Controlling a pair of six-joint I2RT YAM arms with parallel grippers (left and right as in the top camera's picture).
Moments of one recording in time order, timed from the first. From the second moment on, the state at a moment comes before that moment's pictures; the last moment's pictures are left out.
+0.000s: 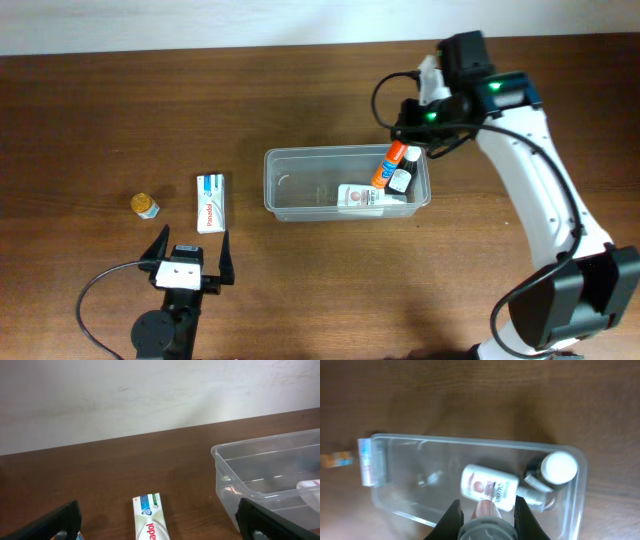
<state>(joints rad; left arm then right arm) -0.02 0.01 0.01 -0.07 0.08 0.11 0.19 1.78 1.70 -1.08 -0.29 0.26</state>
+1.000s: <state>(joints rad) -0.02 0.01 0.01 -0.07 0.08 0.11 0.33 1.94 1.70 -0.96 0.02 0.25</state>
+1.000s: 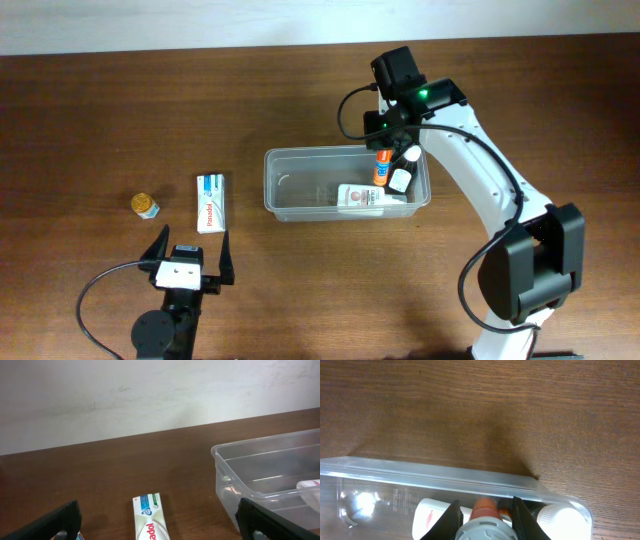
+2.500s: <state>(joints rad) -0.02 0.01 0.01 -0.07 0.08 0.11 0.33 1.94 1.73 -1.08 -0.05 0.24</state>
